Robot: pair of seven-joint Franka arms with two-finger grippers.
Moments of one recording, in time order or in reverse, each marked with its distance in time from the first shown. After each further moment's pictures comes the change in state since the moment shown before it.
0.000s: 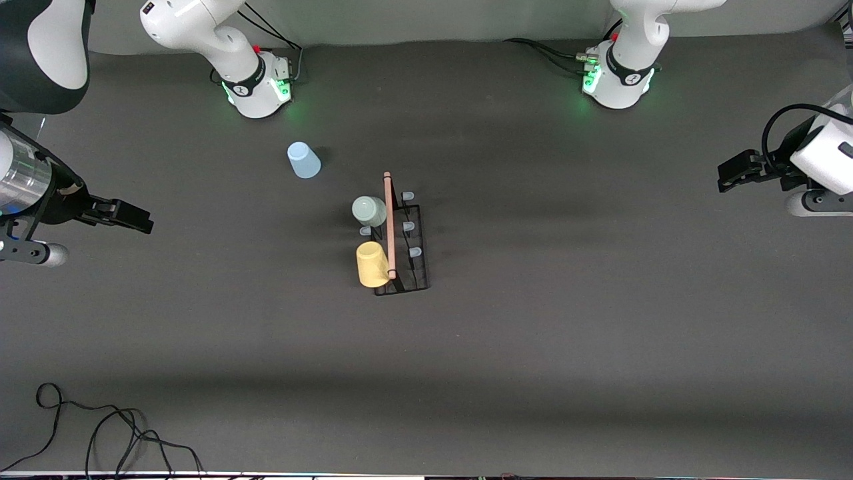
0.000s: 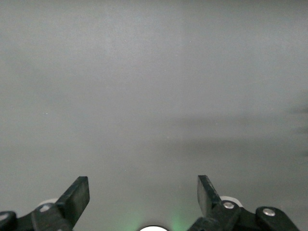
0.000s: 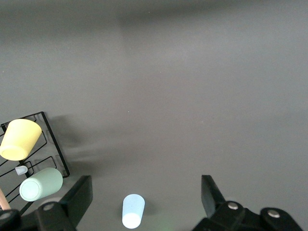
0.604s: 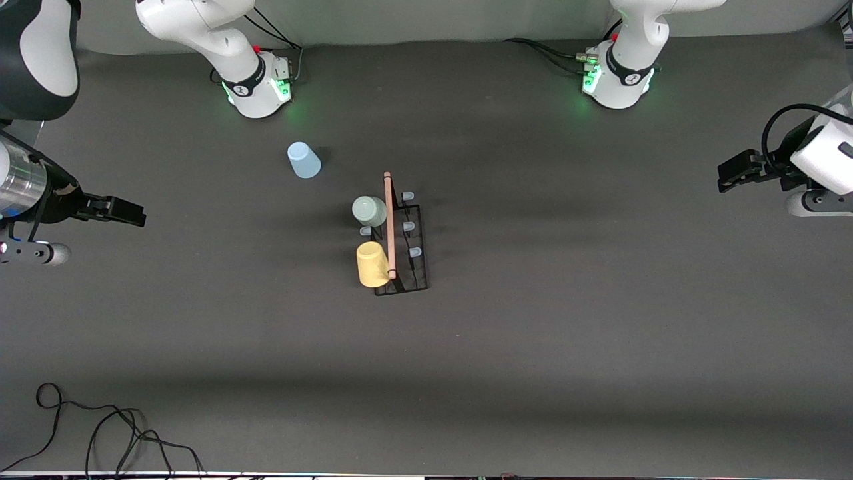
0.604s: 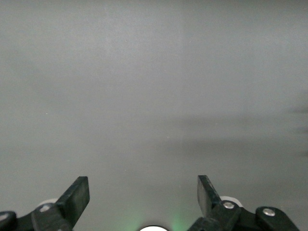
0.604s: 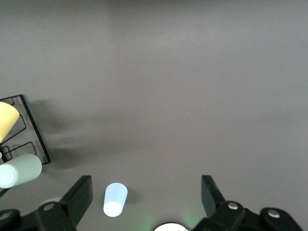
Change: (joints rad) left arm 0.000 0.000 0.000 0.000 0.000 0.000 0.000; right arm -0.483 -0.062 0.550 -0.014 -0.148 -0.039 -0.012
